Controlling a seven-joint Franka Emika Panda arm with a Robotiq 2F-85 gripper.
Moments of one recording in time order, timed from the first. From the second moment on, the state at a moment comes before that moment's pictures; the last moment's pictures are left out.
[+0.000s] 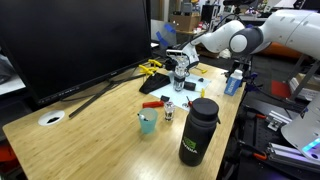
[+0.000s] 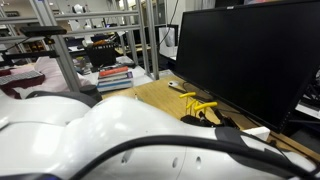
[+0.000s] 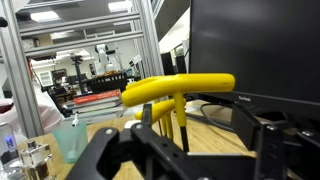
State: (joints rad) arm -0.43 1.41 -0.02 -0.92 1.63 1.29 1.03
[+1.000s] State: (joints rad) arm -0.44 1.41 -0.02 -0.92 1.63 1.30 1.00
